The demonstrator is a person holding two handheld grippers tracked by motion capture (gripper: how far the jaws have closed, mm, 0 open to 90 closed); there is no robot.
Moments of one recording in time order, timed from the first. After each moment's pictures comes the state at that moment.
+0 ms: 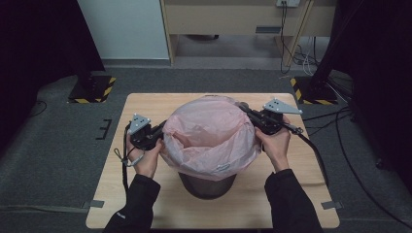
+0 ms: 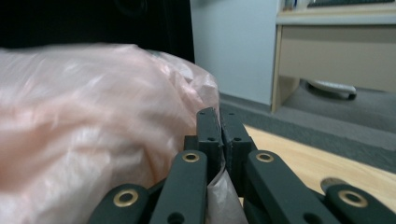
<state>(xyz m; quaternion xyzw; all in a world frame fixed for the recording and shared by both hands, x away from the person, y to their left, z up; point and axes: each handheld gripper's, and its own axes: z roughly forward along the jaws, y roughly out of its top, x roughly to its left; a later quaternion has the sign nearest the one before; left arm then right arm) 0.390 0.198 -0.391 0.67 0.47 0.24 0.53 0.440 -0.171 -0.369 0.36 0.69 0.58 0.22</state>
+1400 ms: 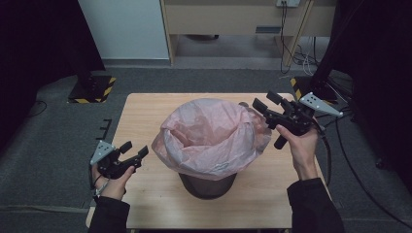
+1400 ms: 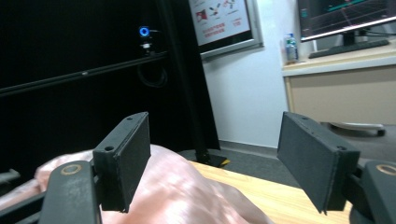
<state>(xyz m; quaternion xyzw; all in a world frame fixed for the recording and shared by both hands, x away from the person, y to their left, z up) 0.330 0.279 -0.437 0.64 0.51 0.23 0.52 0.405 -0.213 -0.313 0.35 0.59 0.70 0.20</state>
